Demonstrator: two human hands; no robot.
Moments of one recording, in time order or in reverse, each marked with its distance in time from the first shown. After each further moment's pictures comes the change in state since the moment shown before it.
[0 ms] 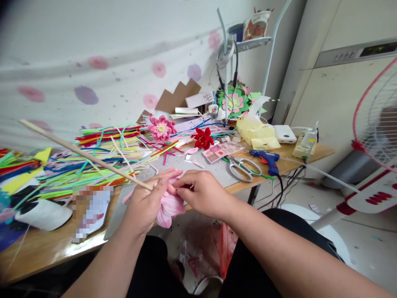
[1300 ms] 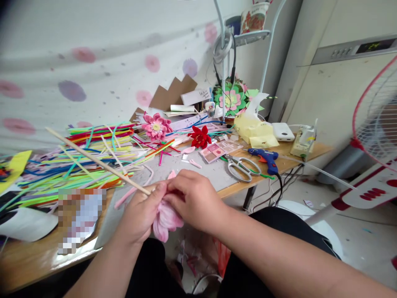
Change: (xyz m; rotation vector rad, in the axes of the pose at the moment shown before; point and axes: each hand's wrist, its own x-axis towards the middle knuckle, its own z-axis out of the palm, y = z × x) left_hand 0.000 -0.011 0.003 -0.365 -0.102 -0.330; right_hand 0.002 0.003 0.016 -0.109 0.167 -0.106
